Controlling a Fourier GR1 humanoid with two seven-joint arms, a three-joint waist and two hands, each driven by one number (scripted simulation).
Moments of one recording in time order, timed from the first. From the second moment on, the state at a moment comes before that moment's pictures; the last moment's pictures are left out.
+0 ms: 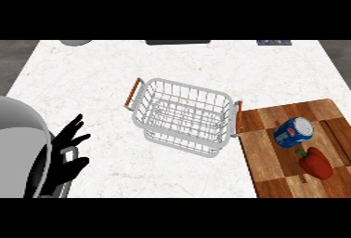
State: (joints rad) left arm 0.12 0.20 0.00 -1.63 -0.14 0.09 0.10; right arm 0.32 -1.06 -0.15 -1.79 0.00 0.07 0.07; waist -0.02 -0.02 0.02
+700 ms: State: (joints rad) left arm 0.10 0.12 0.03 -1.63 -0.22 0.06 0.08; right arm 0.32 -1.02 0.04 -1.91 0.30 0.02 0.36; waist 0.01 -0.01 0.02
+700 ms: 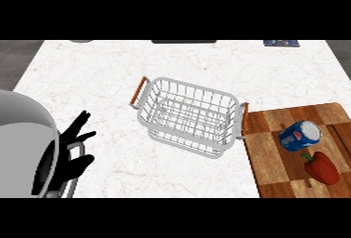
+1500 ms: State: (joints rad) left arm 0.10 0.08 0.06 -1.63 -0.24 0.05 0.04; right arm 0.21 -0.95 0.21 -1.87 0.41 0.14 0.56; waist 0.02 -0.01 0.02
